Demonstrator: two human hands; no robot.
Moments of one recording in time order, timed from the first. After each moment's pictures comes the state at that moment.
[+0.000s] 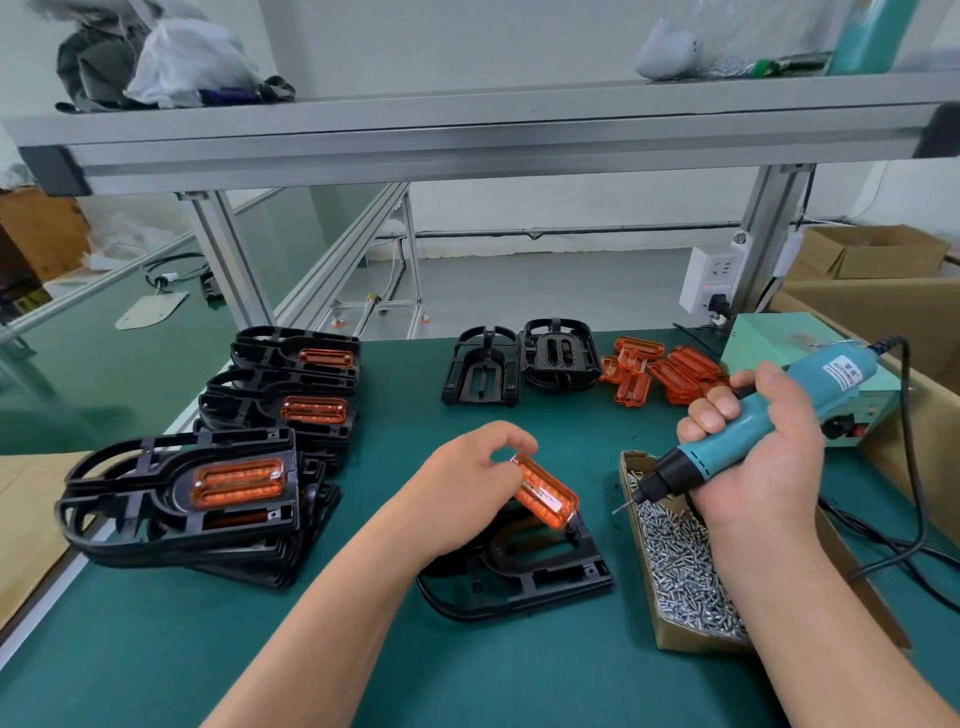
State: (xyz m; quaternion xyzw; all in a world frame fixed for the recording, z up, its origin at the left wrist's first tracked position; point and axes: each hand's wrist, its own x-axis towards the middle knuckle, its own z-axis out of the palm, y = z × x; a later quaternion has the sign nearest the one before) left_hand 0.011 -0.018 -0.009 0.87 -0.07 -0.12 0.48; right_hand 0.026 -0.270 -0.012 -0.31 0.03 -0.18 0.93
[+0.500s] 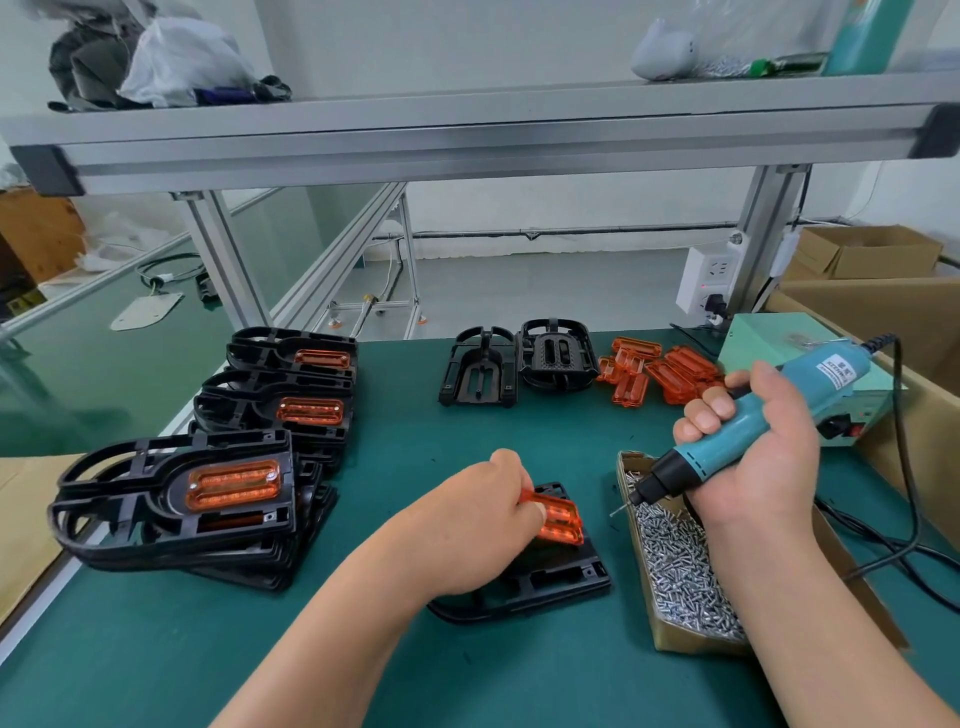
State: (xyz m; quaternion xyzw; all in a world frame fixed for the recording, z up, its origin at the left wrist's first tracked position) left_hand -0.011 -0.030 0.002 0.95 -0.14 -0.12 0.27; right_hand 0.027 -0.271 -0.012 -0.31 0.04 -0.17 0.93
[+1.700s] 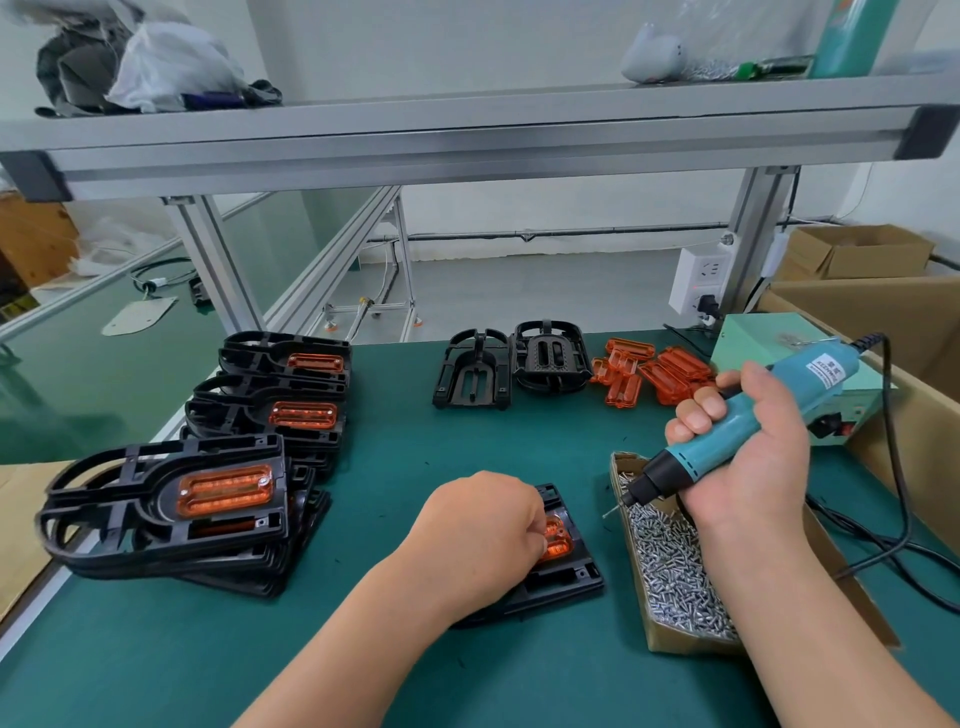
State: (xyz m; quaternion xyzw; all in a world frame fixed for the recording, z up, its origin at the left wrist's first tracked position) left_hand -0.009 -0.047 -0.014 0.98 -0.19 -0.02 0.11; right_hand 0.028 -0.270 -0.011 -0.32 0.03 -0.18 0.93
